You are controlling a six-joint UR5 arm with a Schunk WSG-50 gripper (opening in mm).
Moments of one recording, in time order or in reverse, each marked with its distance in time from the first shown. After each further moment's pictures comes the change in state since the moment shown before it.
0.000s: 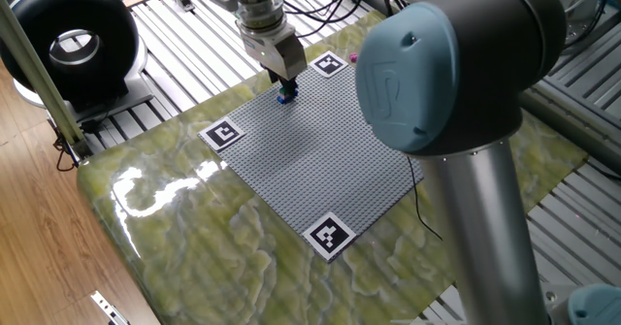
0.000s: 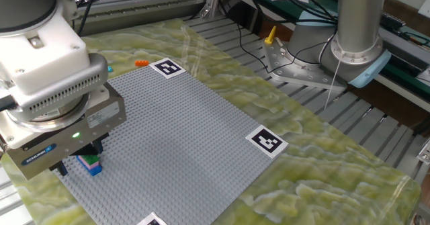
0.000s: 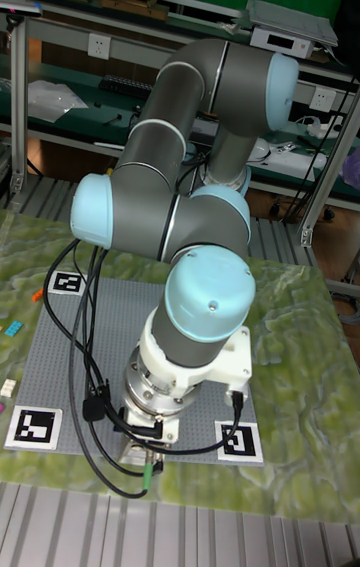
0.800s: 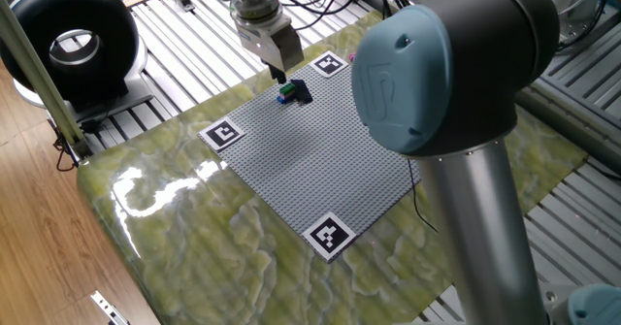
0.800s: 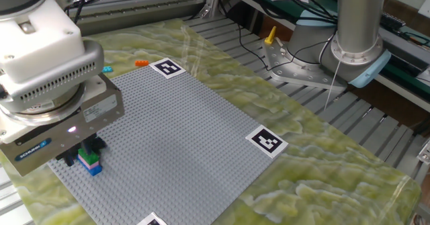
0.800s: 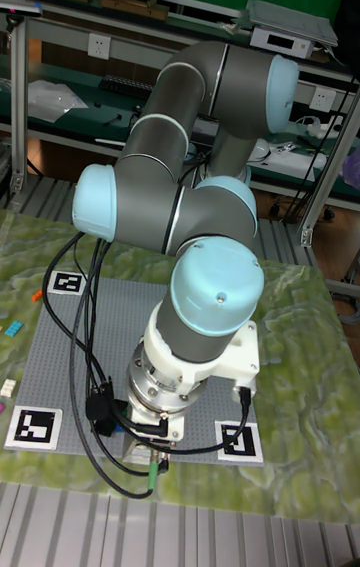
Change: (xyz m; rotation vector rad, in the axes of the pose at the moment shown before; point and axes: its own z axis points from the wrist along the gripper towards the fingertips) arm -0.001 -0.006 -0.015 0.017 0.001 -0.007
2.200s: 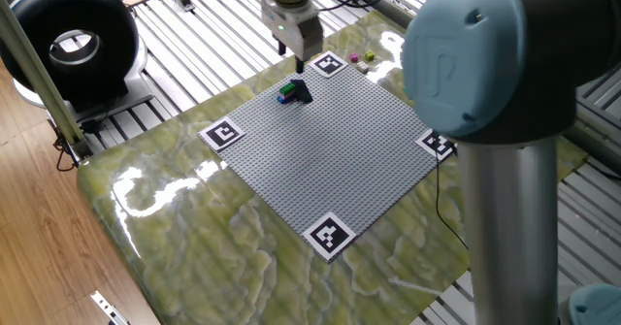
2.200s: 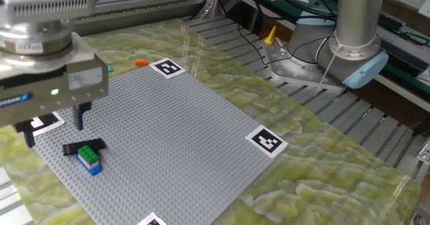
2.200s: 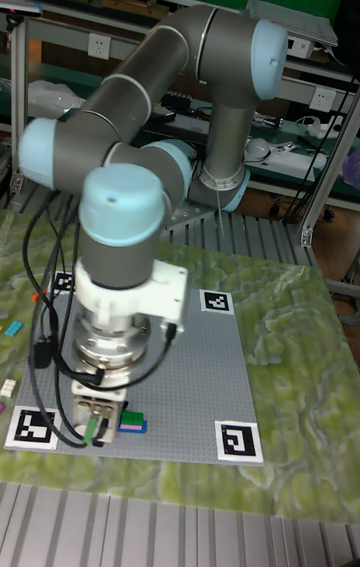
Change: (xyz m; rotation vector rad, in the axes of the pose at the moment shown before) arm 0.049 0.002 -0.006 0.193 -0.170 0.117
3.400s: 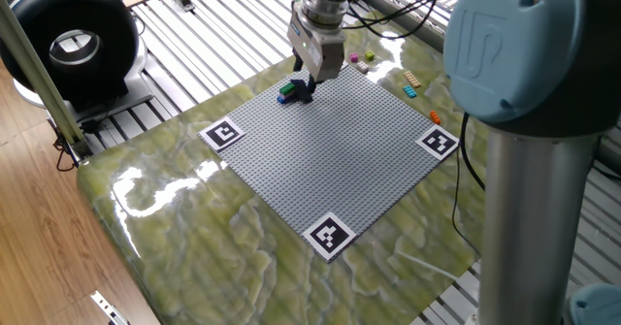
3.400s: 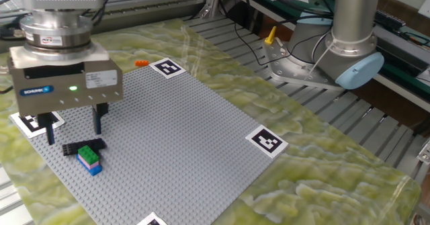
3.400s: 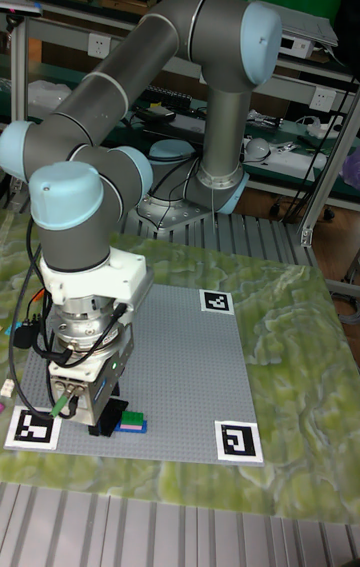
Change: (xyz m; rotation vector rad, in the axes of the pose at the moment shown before) arm 0.000 0.028 0.028 0.053 -0.167 0.166
